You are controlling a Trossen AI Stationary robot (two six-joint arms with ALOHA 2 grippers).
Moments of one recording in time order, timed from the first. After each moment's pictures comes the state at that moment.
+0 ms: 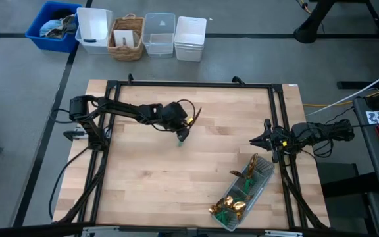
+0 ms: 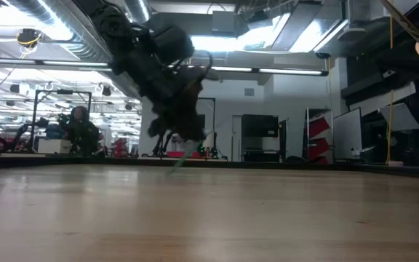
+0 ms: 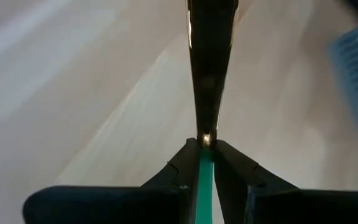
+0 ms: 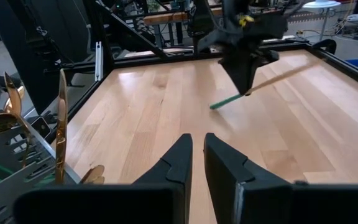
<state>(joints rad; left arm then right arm) 0.22 1.70 0.93 -0.04 0.13 -0.51 0.26 0.00 0.24 -0.41 0.15 0.16</state>
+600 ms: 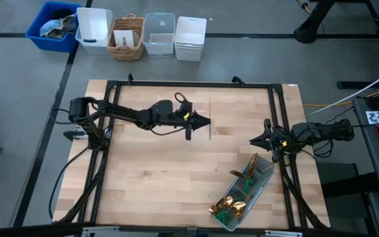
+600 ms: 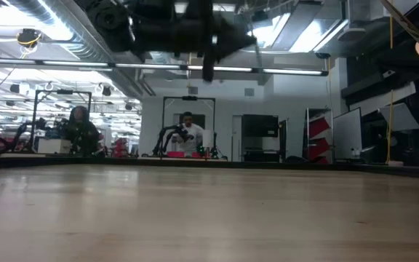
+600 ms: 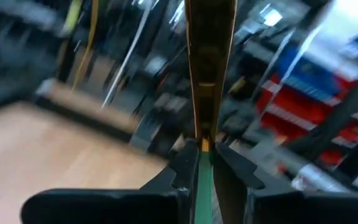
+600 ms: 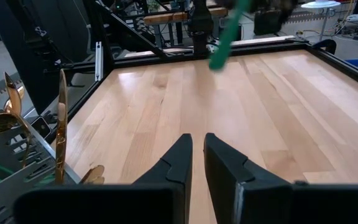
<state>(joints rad) 0.14 1.70 0.93 0.79 0.15 -0.44 0.26 0.00 0.24 -0.41 0.14 0.16</state>
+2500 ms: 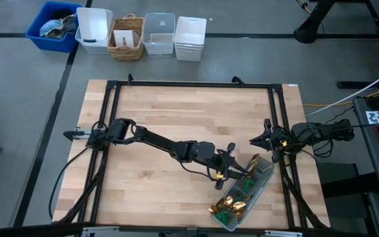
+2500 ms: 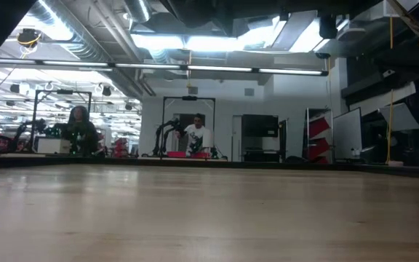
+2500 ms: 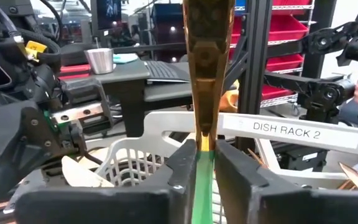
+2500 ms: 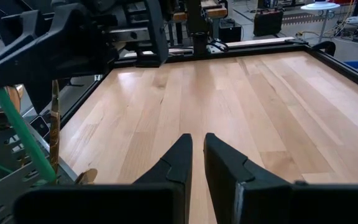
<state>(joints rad) -0.19 2.25 1.67 0.58 0.11 0.05 0.26 0.00 0.24 -0.41 0.15 0.15</state>
